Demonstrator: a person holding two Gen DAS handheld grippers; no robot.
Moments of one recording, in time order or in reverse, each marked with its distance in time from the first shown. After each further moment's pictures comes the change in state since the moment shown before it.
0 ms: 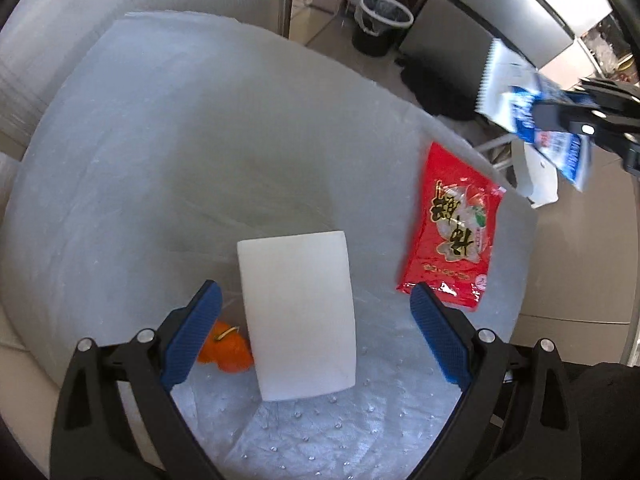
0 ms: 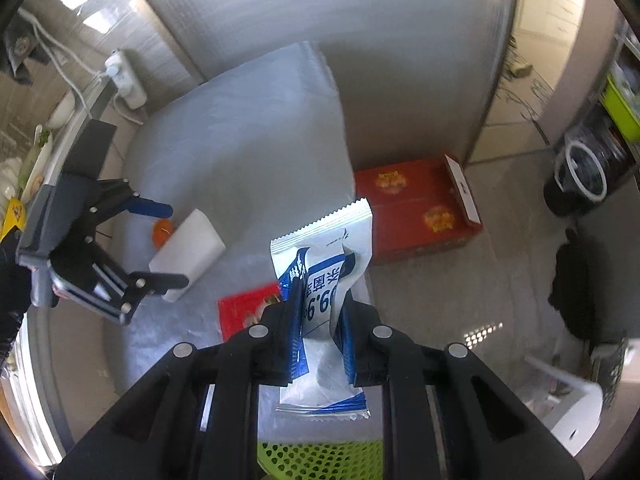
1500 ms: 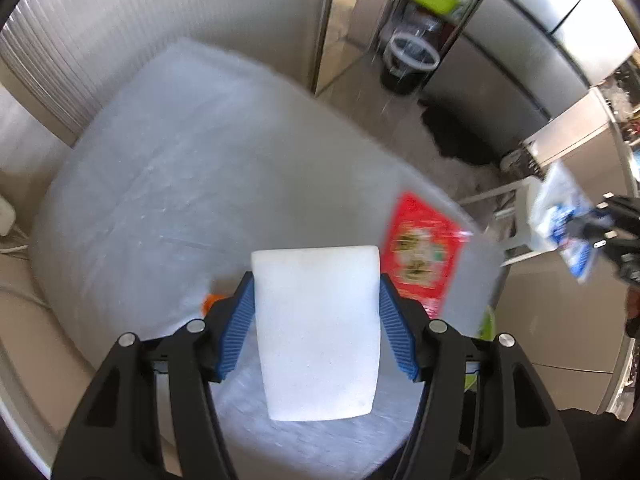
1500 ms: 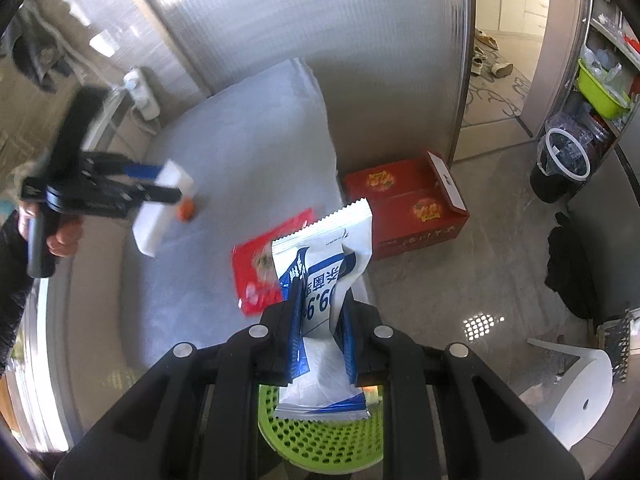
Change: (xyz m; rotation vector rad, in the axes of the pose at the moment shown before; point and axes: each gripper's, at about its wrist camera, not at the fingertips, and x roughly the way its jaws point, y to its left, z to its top) left arm -0.066 -0.041 -0.003 -0.129 -0.147 0.062; right arm -0.071 -0.012 -0.079 0.031 -0.071 0.010
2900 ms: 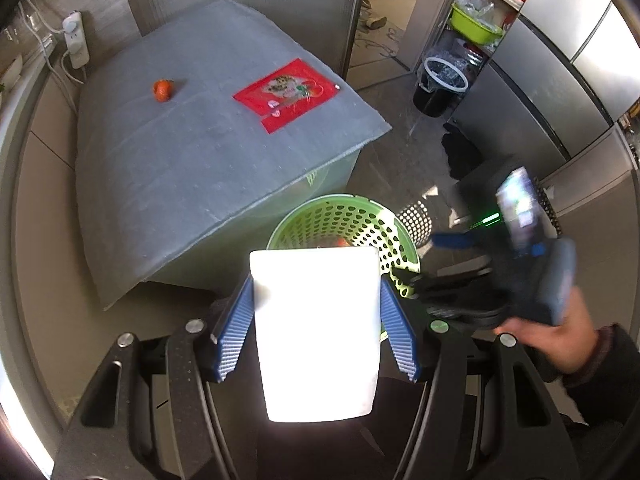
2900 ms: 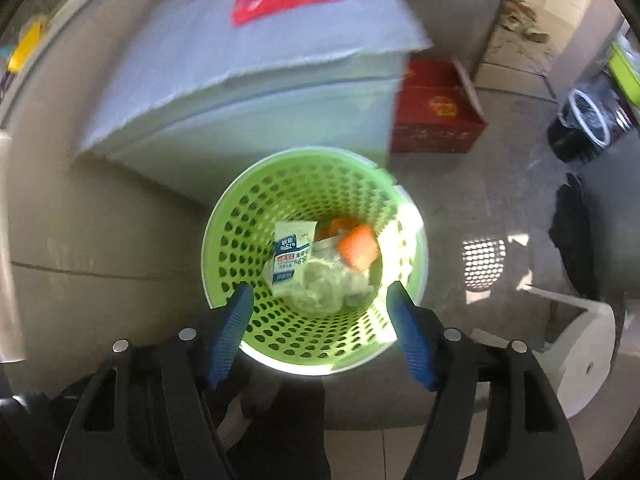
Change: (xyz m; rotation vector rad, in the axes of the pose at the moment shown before) left arm -0.023 -0.231 -0.213 -0.325 -0.084 0.143; right arm 0.068 -0.007 -0.205 -0.149 0.234 -0.044
